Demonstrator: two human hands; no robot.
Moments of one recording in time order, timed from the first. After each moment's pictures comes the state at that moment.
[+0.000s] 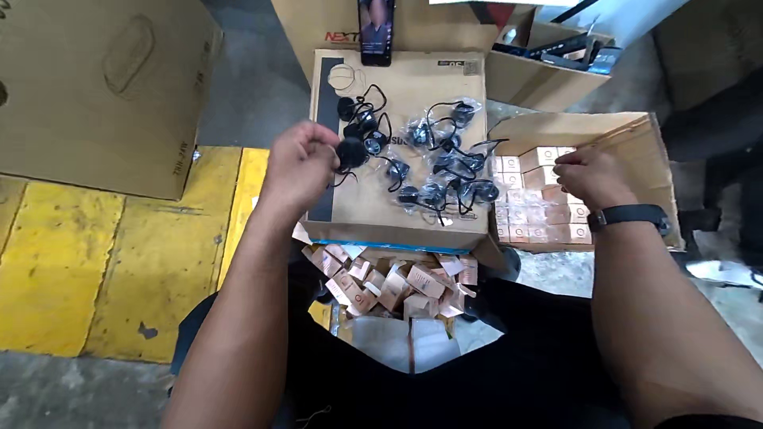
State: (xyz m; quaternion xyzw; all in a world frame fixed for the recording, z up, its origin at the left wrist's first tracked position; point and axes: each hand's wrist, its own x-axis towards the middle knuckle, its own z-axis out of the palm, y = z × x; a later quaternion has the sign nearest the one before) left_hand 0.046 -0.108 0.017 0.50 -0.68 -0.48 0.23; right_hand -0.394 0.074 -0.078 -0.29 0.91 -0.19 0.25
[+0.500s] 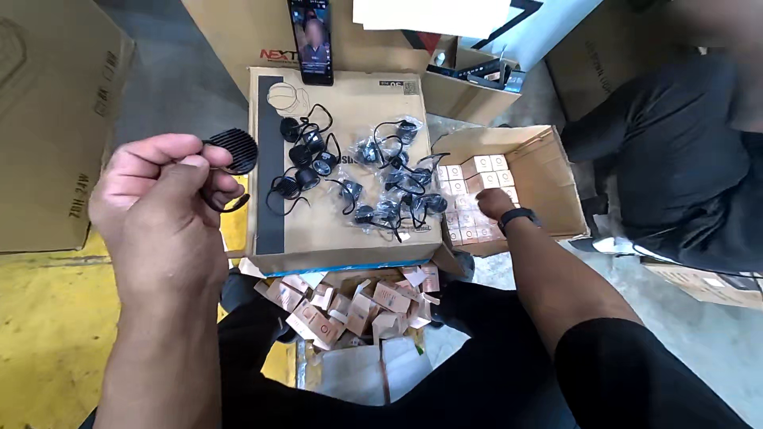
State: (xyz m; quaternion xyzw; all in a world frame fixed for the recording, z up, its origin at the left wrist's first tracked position) left_hand 0.063 -0.100 0.018 0.41 -0.50 -0.56 0.51; right_hand -0.433 0.094 -0.185 -0.30 0.91 0.01 0.30
